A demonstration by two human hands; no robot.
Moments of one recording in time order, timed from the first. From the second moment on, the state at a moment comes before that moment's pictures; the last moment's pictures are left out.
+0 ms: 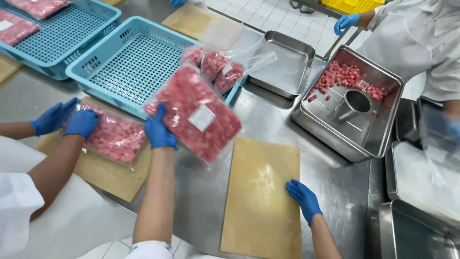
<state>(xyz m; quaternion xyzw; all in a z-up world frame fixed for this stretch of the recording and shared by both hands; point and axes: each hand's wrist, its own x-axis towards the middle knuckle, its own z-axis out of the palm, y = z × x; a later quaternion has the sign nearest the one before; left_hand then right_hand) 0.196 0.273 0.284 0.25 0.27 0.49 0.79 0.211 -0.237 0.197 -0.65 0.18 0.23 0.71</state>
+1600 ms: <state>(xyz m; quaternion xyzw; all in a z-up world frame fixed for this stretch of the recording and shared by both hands) 0.652 0.239 0.186 0.97 0.08 0.15 0.14 0.246 -0.251 0.053 -0.66 0.27 0.02 0.70</state>
